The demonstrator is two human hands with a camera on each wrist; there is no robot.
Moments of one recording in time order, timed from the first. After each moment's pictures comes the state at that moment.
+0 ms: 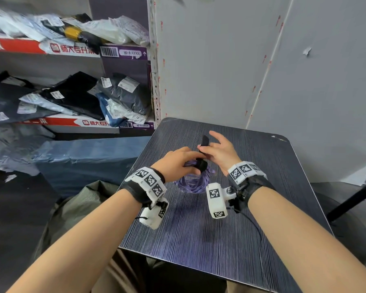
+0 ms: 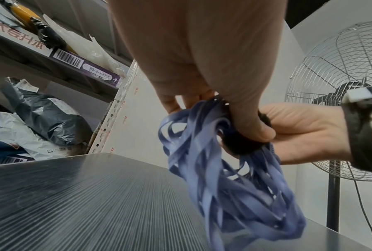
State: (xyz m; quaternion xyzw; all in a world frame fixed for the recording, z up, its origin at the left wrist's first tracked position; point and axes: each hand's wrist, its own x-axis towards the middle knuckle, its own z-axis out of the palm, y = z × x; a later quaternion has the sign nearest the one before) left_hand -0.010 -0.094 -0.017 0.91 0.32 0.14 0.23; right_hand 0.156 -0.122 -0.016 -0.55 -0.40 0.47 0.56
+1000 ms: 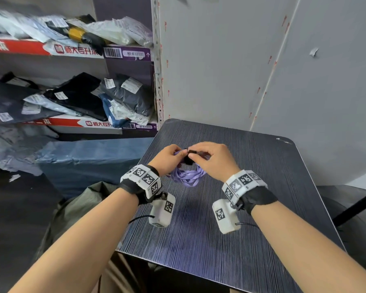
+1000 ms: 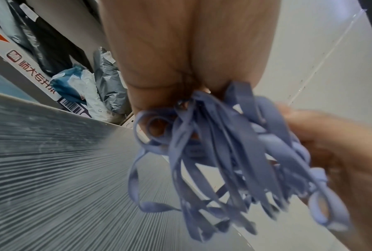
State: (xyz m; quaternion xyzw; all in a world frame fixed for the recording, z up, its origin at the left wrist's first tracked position) left_hand -0.018 -0.073 -0.021 0.72 0.46 0.28 0.43; right_hand 0.138 -0.134 -0.011 -0.56 -0.69 0.15 0.43
